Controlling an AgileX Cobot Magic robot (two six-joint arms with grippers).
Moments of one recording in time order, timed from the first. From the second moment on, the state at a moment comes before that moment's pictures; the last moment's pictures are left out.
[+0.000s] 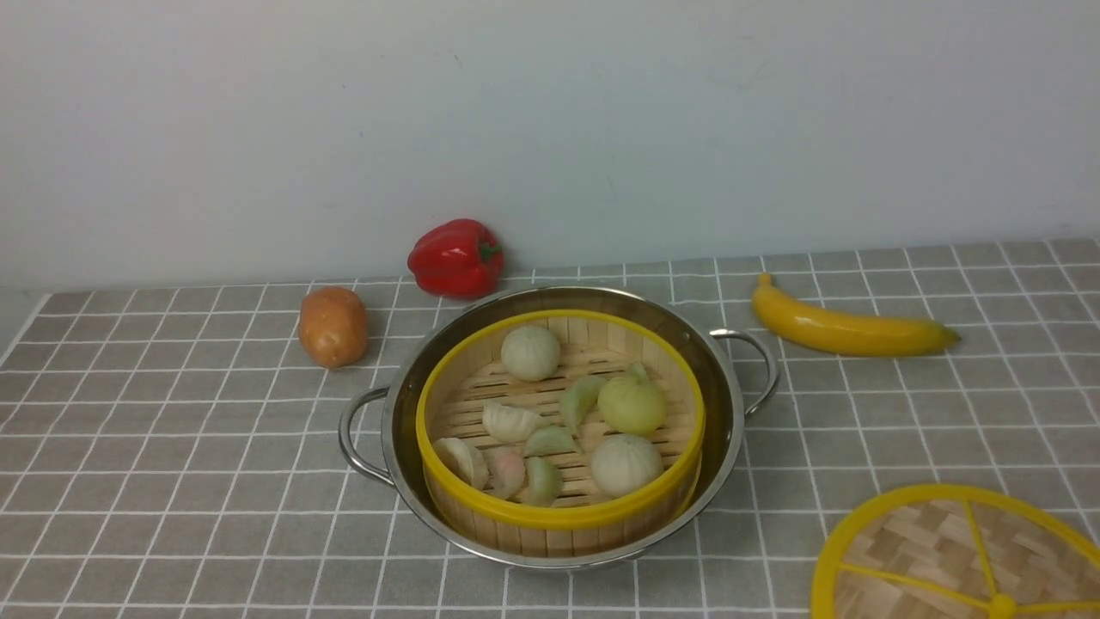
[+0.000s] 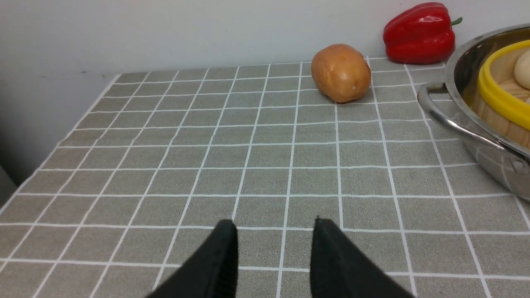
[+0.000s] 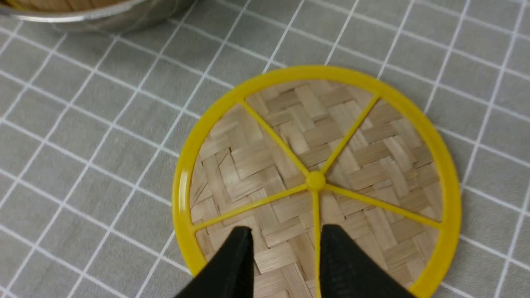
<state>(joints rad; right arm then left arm) 0.02 0.75 -0.63 0.33 1.09 -0.39 0.11 0.00 0.01 0.00 0.37 0.08</state>
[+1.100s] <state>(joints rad) 0.20 1.43 -0.76 0.11 0.94 -0.13 0.11 0.00 0.01 0.00 0.37 0.08</state>
